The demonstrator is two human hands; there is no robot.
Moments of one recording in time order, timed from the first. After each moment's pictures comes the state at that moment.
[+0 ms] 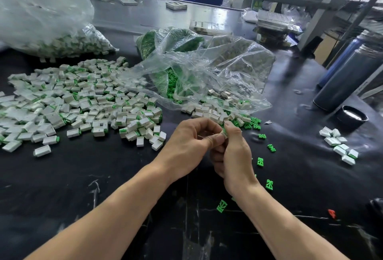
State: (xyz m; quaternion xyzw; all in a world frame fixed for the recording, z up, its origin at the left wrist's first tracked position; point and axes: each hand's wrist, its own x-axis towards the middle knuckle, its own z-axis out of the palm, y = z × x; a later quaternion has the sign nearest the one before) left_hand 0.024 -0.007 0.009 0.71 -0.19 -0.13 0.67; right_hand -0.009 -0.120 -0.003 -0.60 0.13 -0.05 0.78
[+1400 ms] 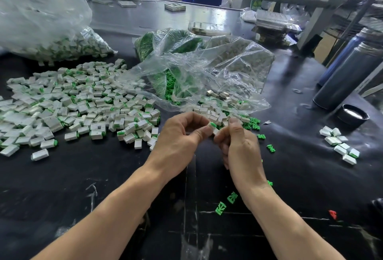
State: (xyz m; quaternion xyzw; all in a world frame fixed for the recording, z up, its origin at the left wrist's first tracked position) left_hand 0.033 0.001 0.003 0.75 -0.16 -0.03 0.64; right_hand 0.001 -0.144 -0.018 -0.72 0.12 -0.15 0.66
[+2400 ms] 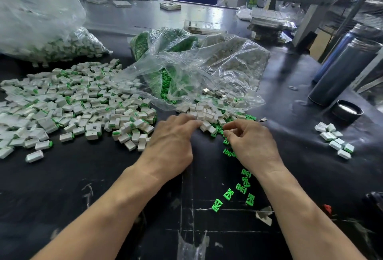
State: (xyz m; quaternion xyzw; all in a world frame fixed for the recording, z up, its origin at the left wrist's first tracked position) left_hand 0.040 0.005 -0.001 0.94 -0.25 0.05 0.21; right_hand 0.009 -0.190 -0.004 -0.94 0.16 -0.11 0.30
